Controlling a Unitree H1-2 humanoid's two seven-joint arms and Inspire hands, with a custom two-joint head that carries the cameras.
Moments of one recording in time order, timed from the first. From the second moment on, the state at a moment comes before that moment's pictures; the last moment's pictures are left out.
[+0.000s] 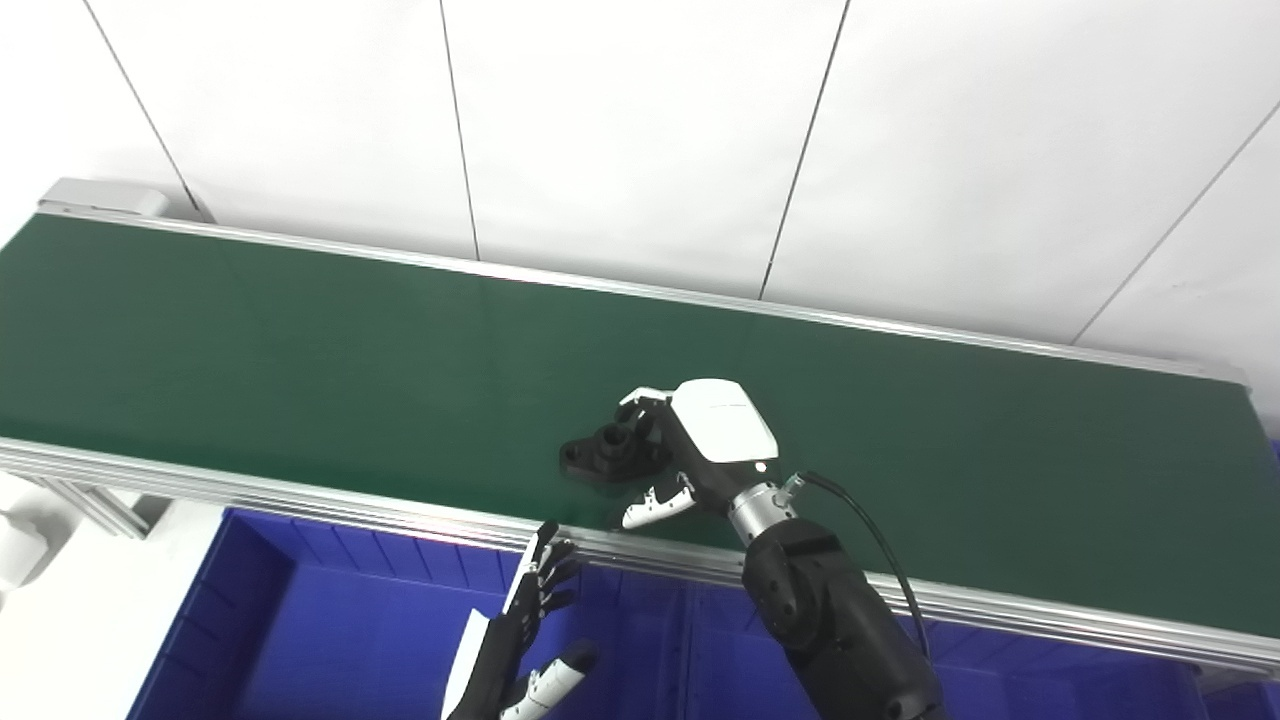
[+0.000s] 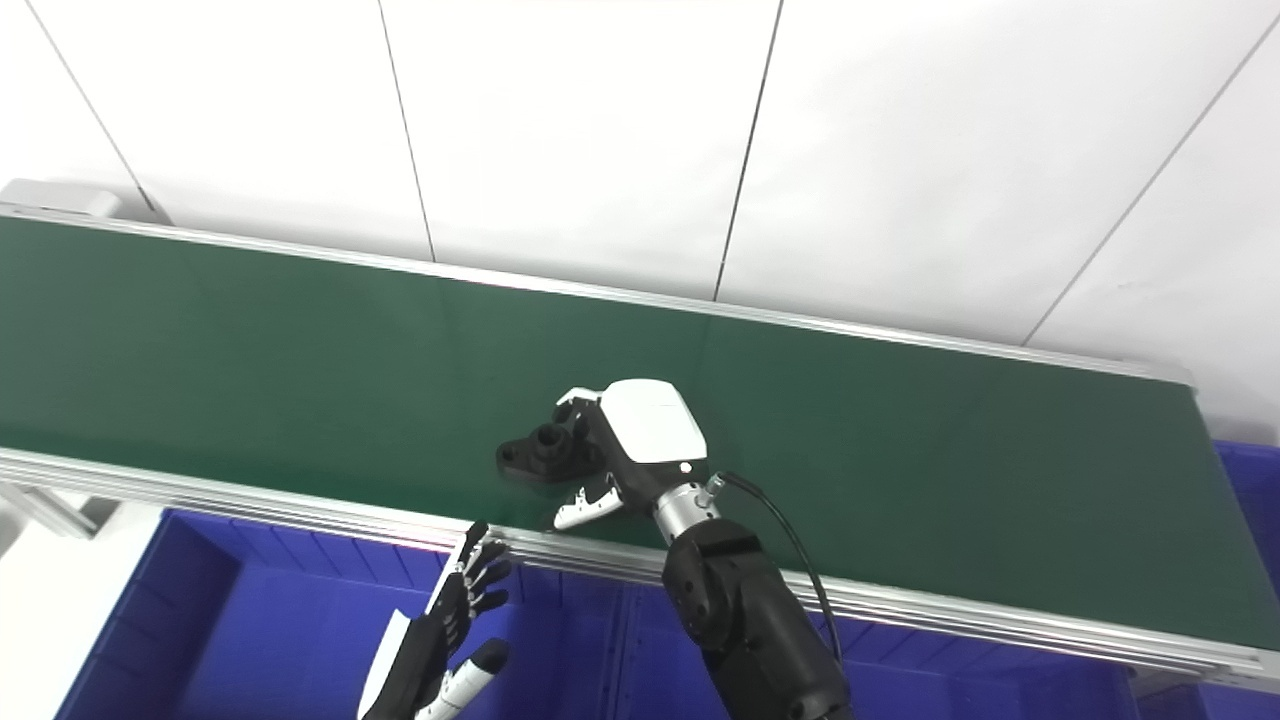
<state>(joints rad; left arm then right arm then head) 0.35 -0.09 -0.24 0.16 0.24 -0.40 0.05 -0.34 -0.06 0.42 0.36 -0.96 -0.01 -0.07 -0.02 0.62</state>
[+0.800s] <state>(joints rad) 0.37 -0.08 -0.25 0.12 0.24 -0.37 0.05 -0.38 -0.09 0.47 0.42 -0.90 0.07 -0.14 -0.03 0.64</state>
